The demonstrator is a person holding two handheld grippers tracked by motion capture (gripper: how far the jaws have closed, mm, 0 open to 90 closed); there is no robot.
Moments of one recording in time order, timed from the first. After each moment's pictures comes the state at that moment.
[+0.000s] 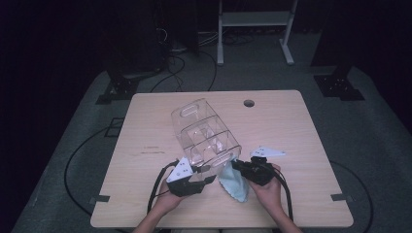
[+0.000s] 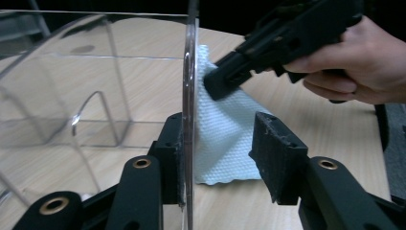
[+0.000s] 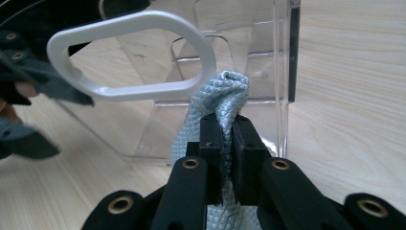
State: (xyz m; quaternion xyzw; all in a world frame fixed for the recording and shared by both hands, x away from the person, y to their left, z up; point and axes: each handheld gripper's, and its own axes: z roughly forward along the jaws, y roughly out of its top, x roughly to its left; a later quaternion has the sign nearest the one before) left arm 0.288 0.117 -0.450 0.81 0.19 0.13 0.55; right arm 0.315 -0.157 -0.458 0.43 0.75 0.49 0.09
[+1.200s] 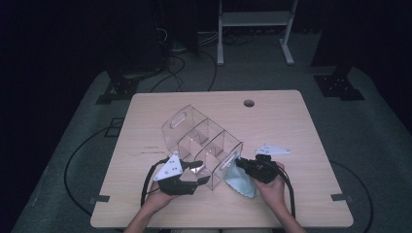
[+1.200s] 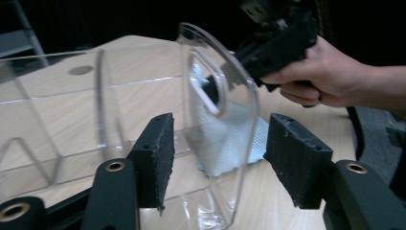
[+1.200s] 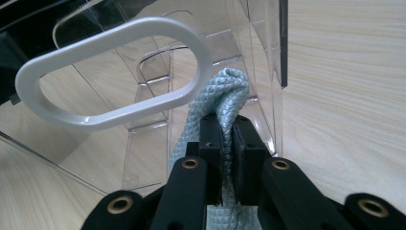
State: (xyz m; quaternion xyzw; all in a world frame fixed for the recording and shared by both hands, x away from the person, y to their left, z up) left arm 0.289 0.145 -0.426 0.79 0.18 0.13 0.57; right arm 0.321 -0.169 -0.458 0.44 0.75 0.50 0.09
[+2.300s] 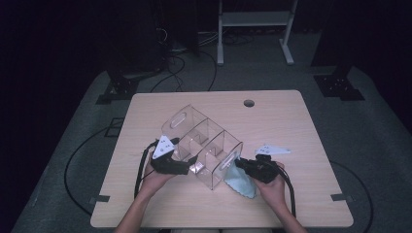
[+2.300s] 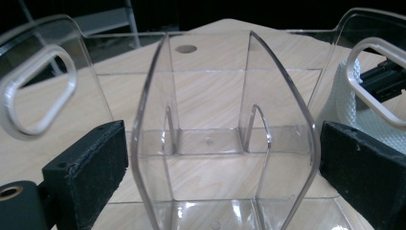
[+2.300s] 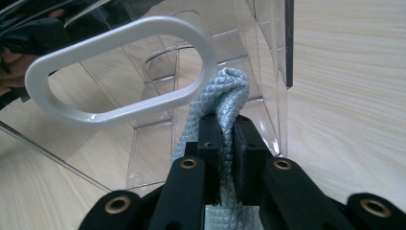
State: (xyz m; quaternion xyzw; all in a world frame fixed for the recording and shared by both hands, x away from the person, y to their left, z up) left arm 0.341 0.163 -0.433 0.78 0.29 0.22 0.51; right arm 0.322 -0.170 -0.459 0.43 0.75 0.50 0.08
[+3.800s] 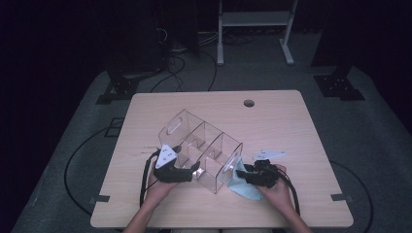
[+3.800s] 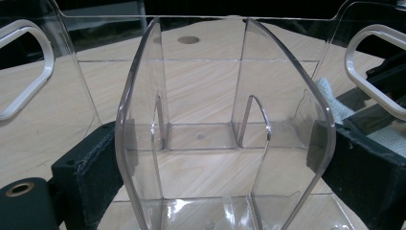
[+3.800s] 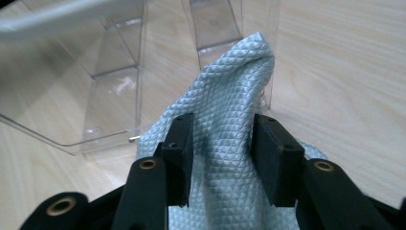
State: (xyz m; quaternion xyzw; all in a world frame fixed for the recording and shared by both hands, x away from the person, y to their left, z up) left arm 0.317 0.156 -0.445 0.76 0.33 0.22 0.51; right arm 0.324 -0.176 -0.484 0.40 0.81 0.42 0.08
